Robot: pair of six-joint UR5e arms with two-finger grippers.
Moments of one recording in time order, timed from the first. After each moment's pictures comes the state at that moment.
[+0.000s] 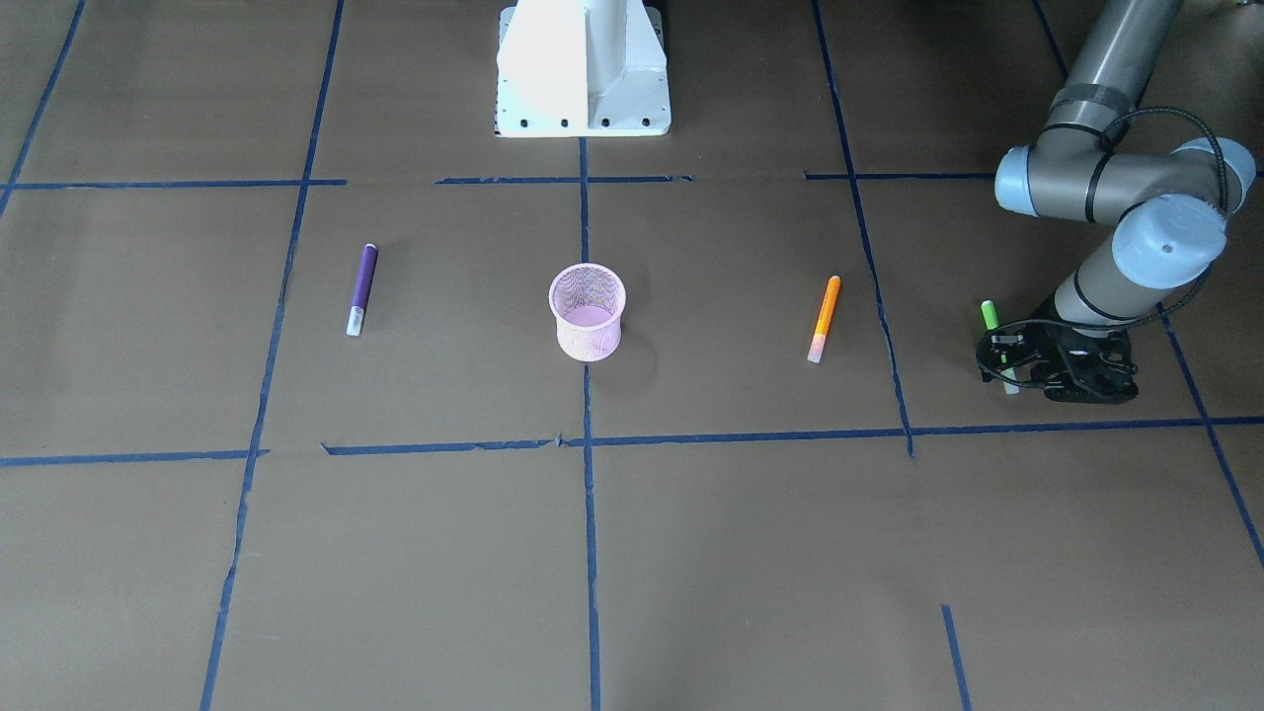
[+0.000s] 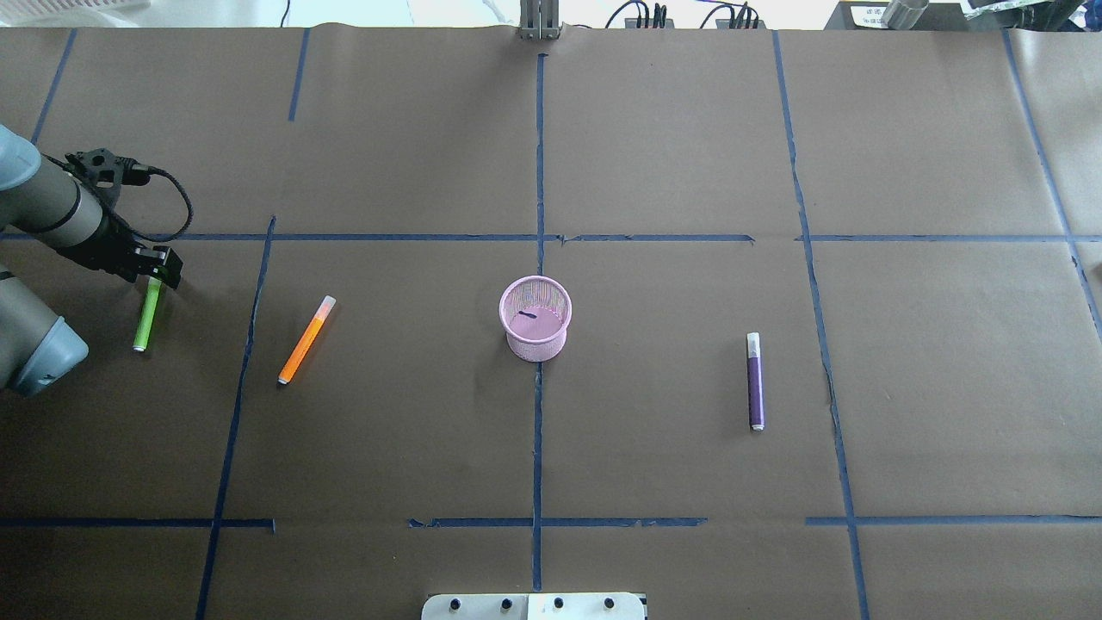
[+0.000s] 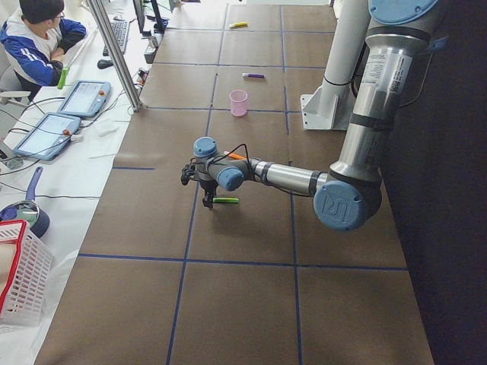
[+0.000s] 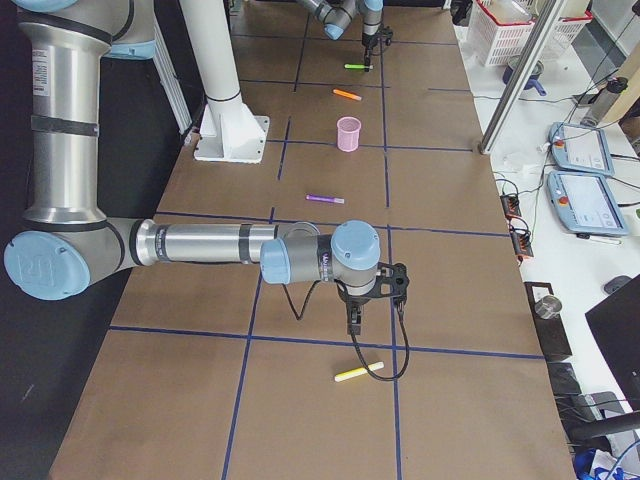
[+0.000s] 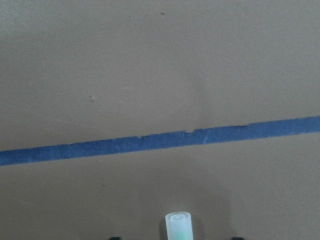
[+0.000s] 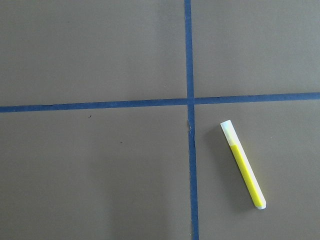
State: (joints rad) left arm -0.95 -1.78 -1.44 -2.02 -2.12 -0.69; right arm 1.56 -1.66 1.71 -1.48 2.42 0.15
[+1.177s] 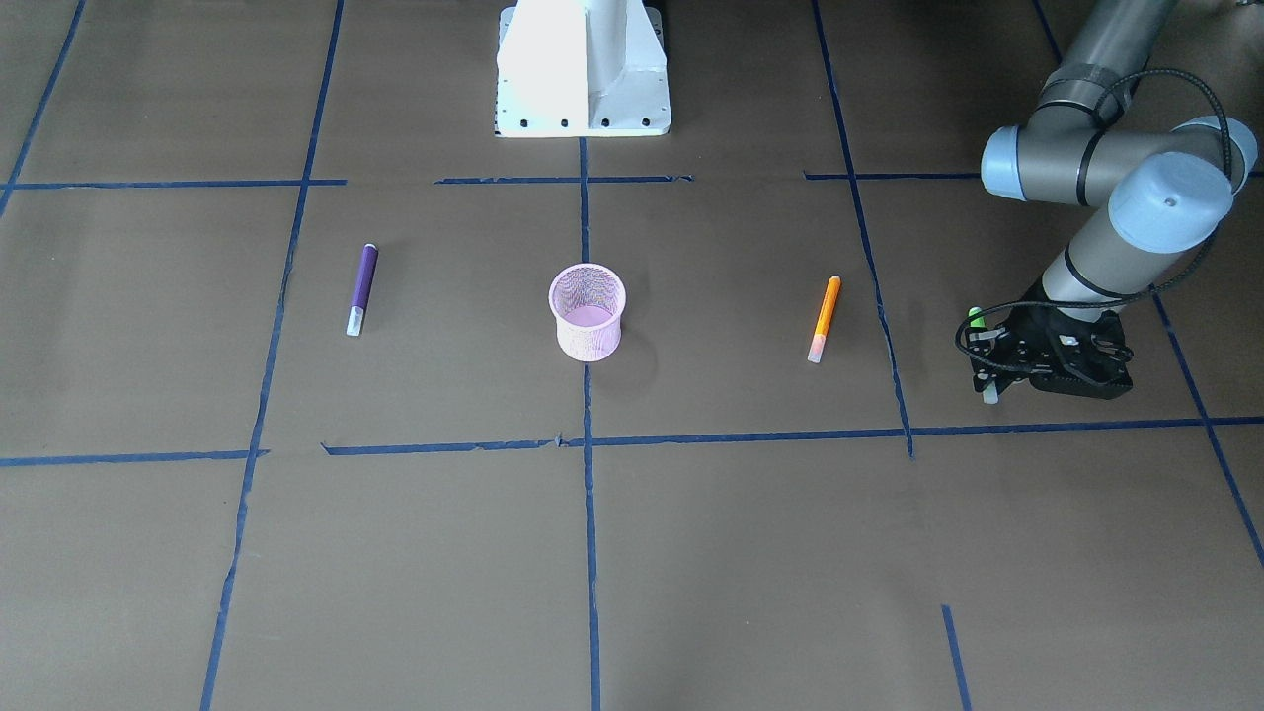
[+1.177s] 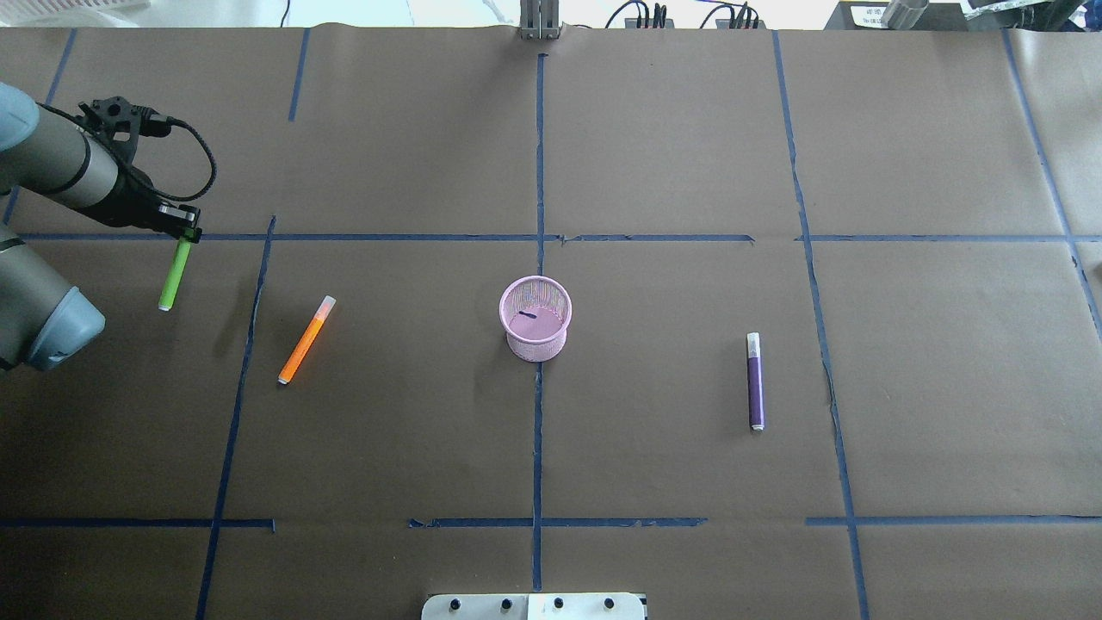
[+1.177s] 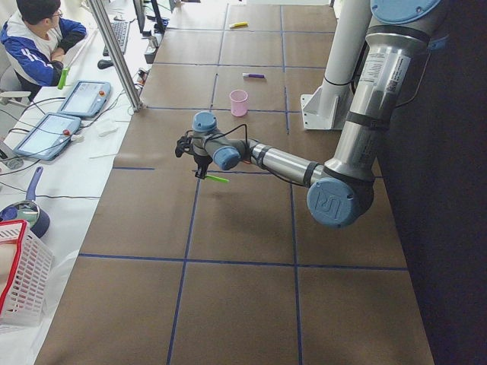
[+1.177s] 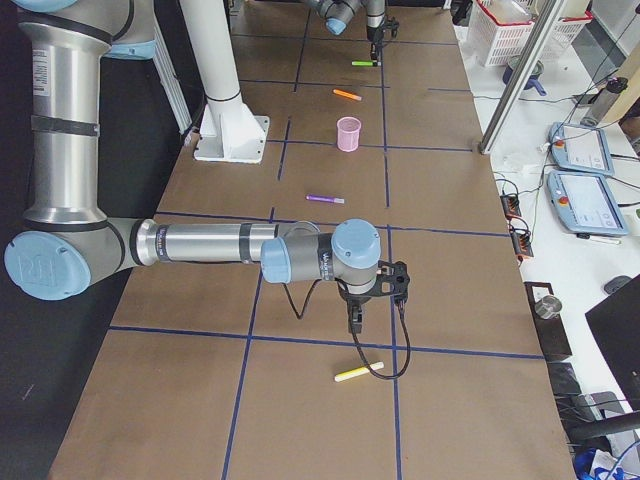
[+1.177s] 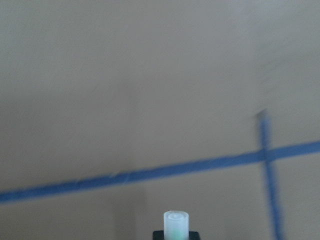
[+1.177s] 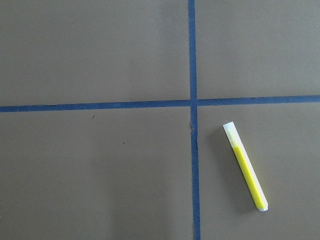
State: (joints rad) left arm -0.97 -1.86 -1.58 -2.03 -2.05 -0.68; right arm 1.56 -1.66 1.71 -1.47 2.42 0.14
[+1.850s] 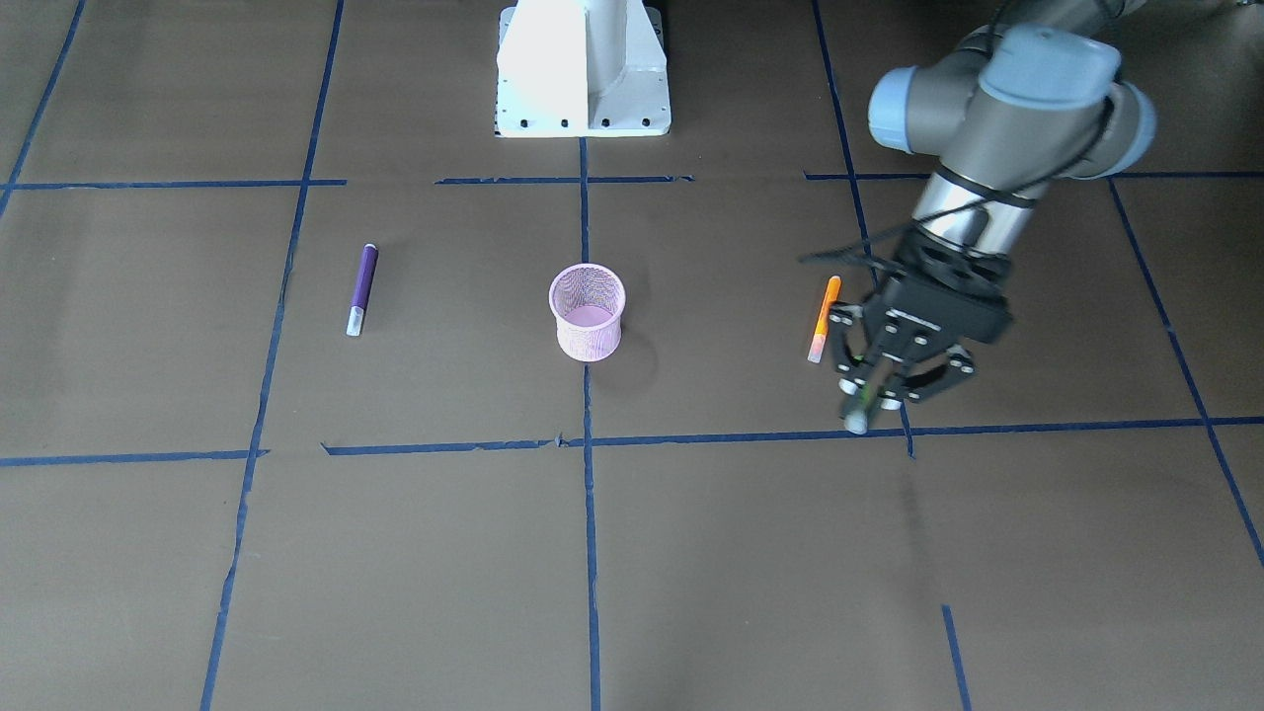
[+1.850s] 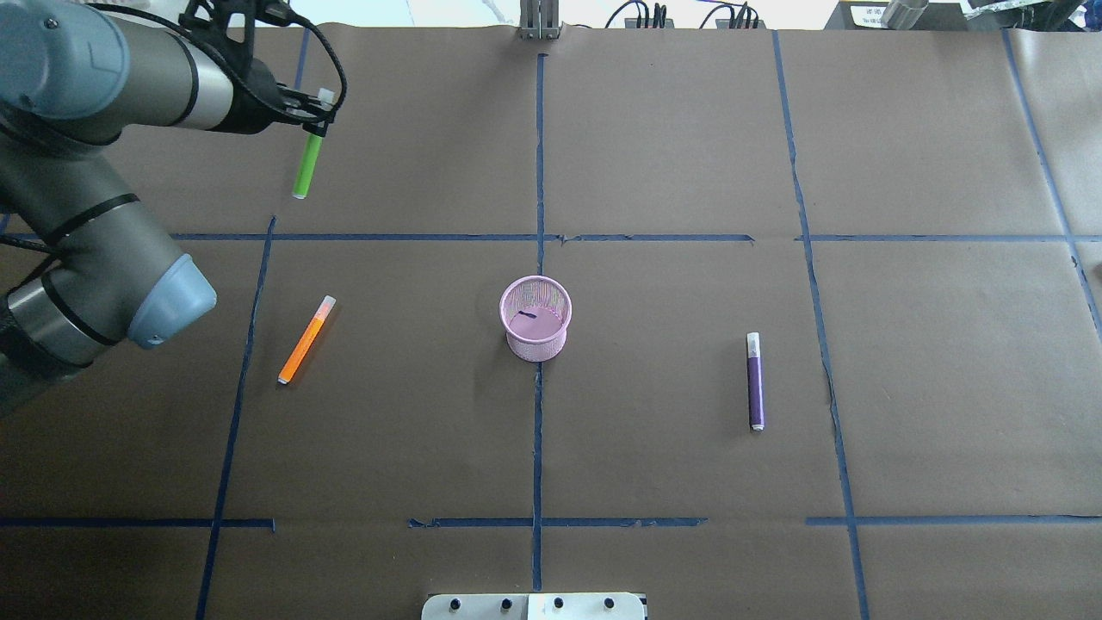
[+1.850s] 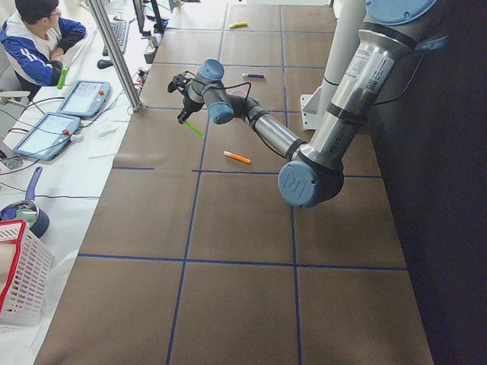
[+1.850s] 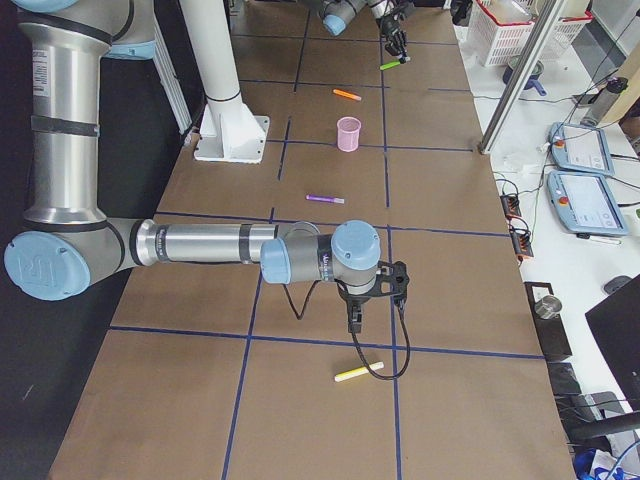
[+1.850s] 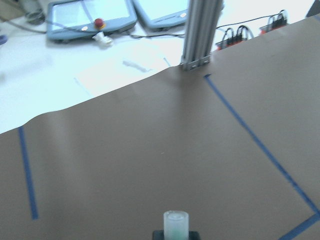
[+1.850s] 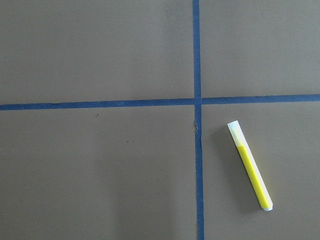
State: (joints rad) left arm -0.82 -2.06 -1.69 -2.28 -1.78 -0.61; right arm 1.56 -1.66 1.71 -1.48 2.44 0.14
